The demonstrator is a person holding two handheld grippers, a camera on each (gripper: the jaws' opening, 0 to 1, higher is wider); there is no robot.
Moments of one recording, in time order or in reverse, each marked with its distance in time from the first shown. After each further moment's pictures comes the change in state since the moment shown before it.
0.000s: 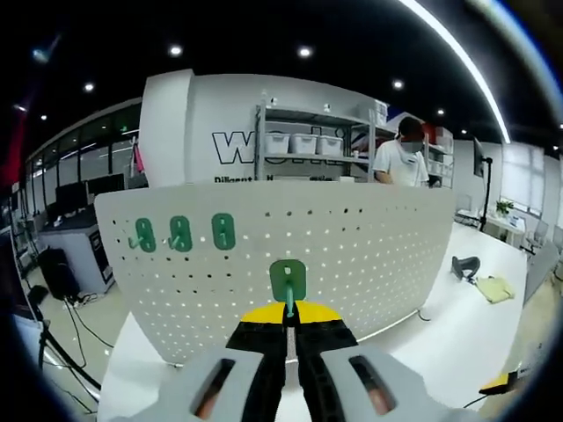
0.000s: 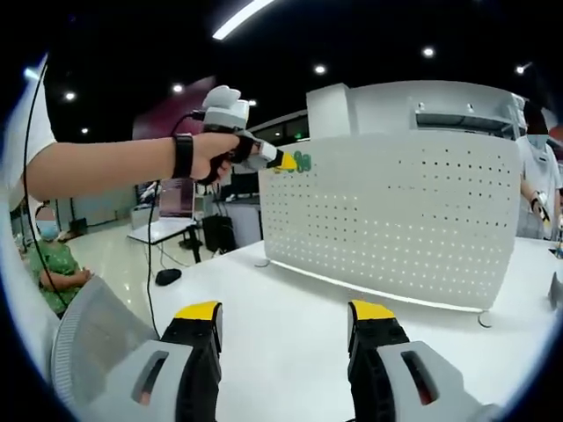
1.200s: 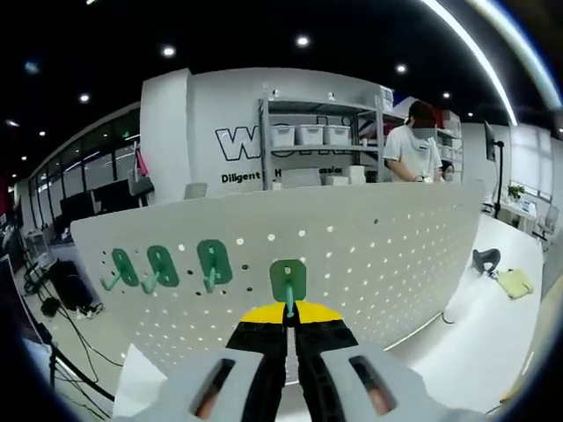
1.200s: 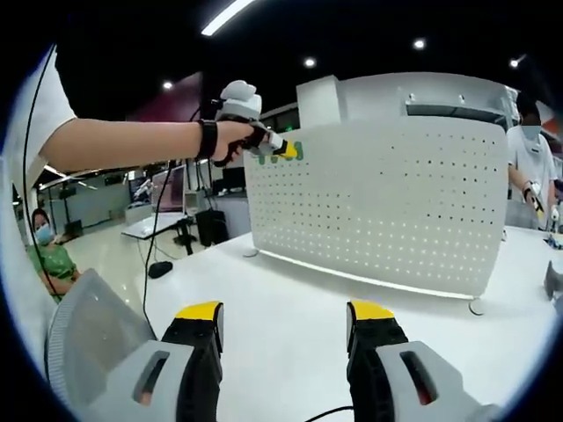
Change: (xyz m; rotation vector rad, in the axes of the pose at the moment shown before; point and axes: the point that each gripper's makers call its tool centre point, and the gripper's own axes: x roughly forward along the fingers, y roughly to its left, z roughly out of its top) left arm 0.059 0.009 0.017 0.059 0.040 0.062; right arm -0.009 -0.024 -0.019 0.031 0.044 -0.021
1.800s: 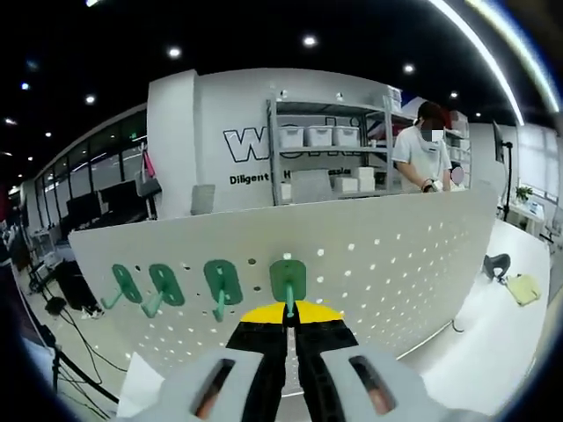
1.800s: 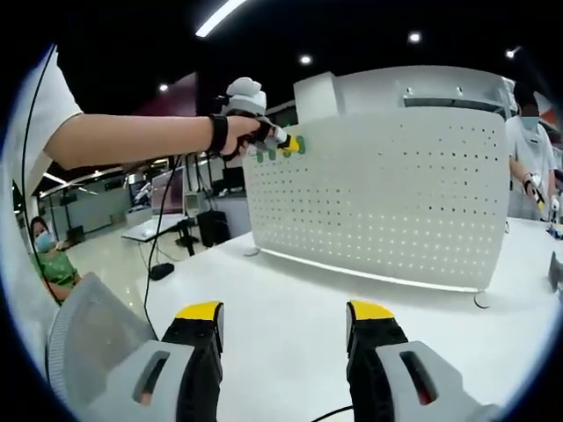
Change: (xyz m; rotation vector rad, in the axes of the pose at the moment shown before) left arm 0.014 0.012 0.015 -0.017 -0.017 0.039; right arm 0.003 -0.003 -0.002 0.027 0.001 0.001
